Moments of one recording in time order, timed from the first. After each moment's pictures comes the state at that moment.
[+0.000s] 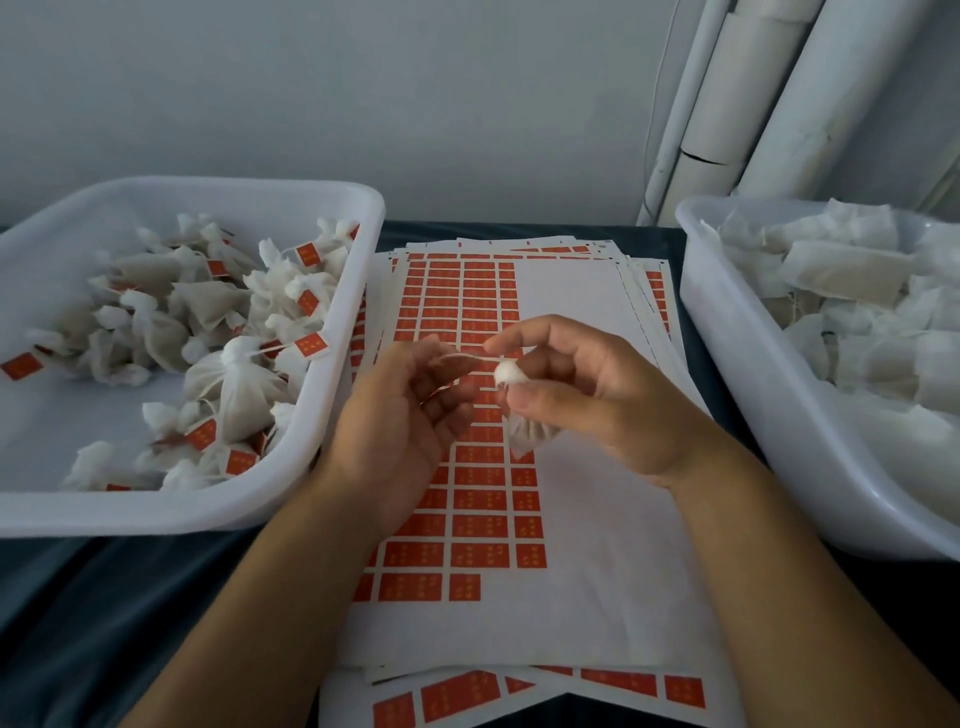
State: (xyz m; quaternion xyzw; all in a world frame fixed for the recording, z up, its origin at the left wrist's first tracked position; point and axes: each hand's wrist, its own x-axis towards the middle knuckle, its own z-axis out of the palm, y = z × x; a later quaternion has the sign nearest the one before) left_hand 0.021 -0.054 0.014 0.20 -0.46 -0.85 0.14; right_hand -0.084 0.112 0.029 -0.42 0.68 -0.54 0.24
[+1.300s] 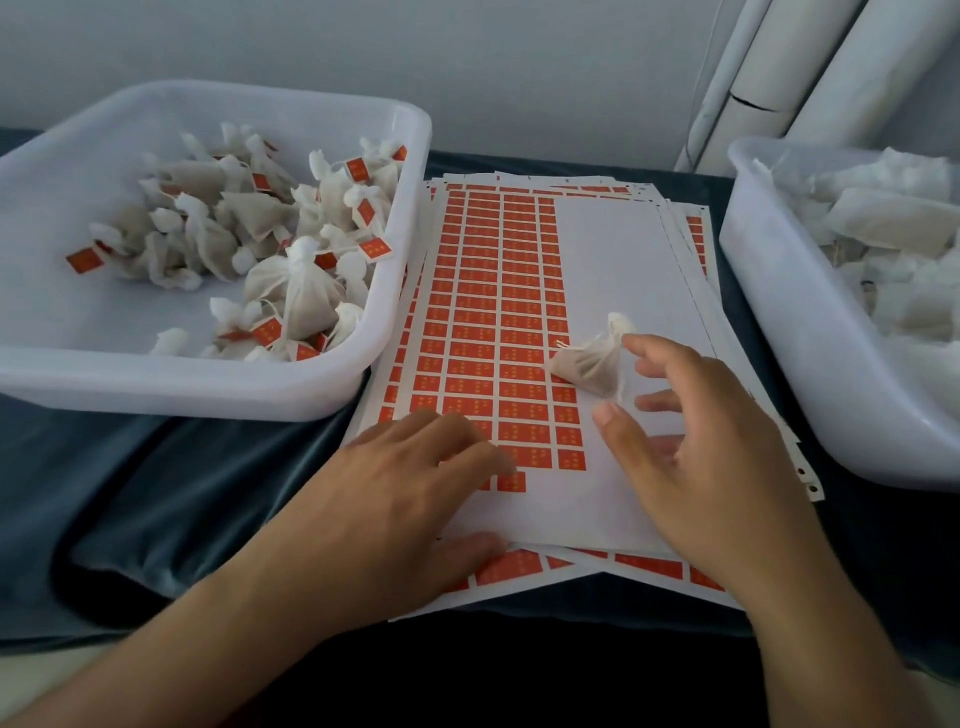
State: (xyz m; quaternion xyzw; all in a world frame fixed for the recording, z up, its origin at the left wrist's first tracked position) left_hand 0.147 -0.058 0.002 -0.09 -0.99 -0.14 0.03; right_hand 0.017 0.157 0.006 -0.27 0.90 -0.34 -0.02
